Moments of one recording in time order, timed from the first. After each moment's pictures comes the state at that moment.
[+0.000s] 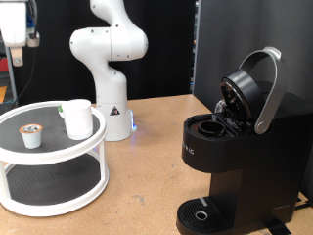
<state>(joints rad) -0.10 -0.50 -0.47 -2.32 -0.25 1.89 -1.34</state>
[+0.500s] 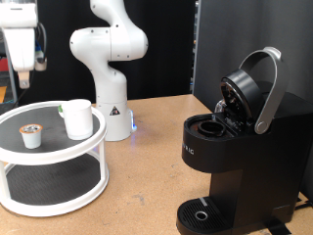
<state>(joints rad) -0.10 -0.49 -0.49 -2.44 -0.27 2.05 -1.35</state>
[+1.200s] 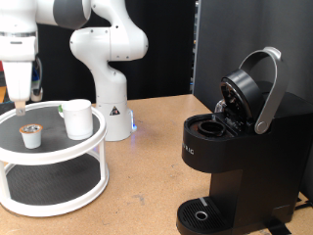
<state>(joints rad) -0.14 -0.41 -0.50 -2.55 -0.33 2.25 -1.30</state>
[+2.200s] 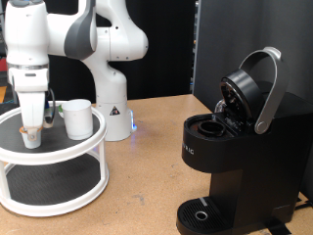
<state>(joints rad) -0.17 -0.34 -0.53 -2.72 -0.36 2.53 -1.29</state>
